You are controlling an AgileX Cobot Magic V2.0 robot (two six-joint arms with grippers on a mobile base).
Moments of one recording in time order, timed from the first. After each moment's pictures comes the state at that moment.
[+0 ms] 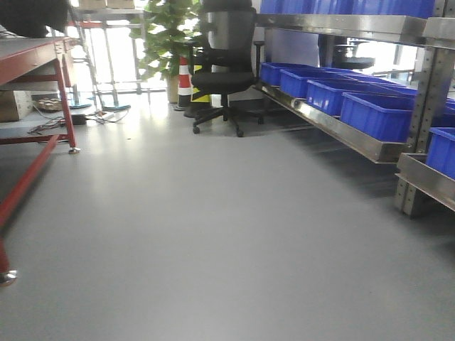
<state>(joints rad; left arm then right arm) -0.04 -0.01 0.03 0.00 0.01 -0.04 0.38 0.18 -0.58 -0.15 0.65 0.22</state>
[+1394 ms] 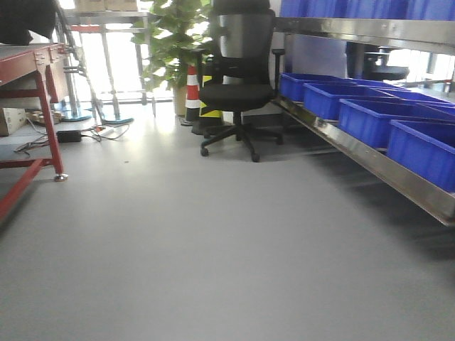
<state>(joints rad) -0.04 -0.01 0.03 0.00 0.01 -0.04 0.38 0.18 -0.58 -0.15 0.66 0.22</state>
